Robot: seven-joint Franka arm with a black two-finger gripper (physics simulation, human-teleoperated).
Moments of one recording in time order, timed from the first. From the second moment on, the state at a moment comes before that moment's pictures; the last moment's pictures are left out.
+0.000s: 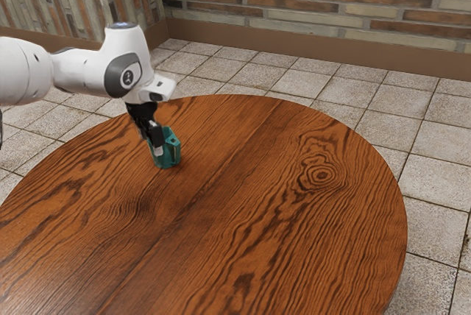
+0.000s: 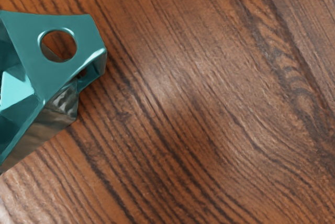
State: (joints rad) arm 0.19 0.40 -0.05 -1.68 0.03 2.08 0.64
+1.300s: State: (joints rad) arm 0.42 0.78 -0.44 -1.35 0.37 2.08 1.31
